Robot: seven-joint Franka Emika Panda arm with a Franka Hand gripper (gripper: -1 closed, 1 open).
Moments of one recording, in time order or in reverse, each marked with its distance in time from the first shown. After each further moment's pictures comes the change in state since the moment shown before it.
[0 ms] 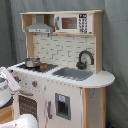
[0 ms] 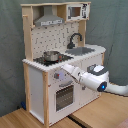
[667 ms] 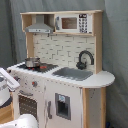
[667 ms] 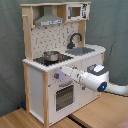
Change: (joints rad) arm 0.004 0.000 -0.008 0.021 0.000 -0.014 -0.219
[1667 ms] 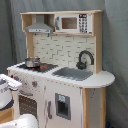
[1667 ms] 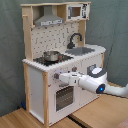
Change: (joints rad) arm -0.023 0.005 0.042 0.000 0.000 0.000 -0.341
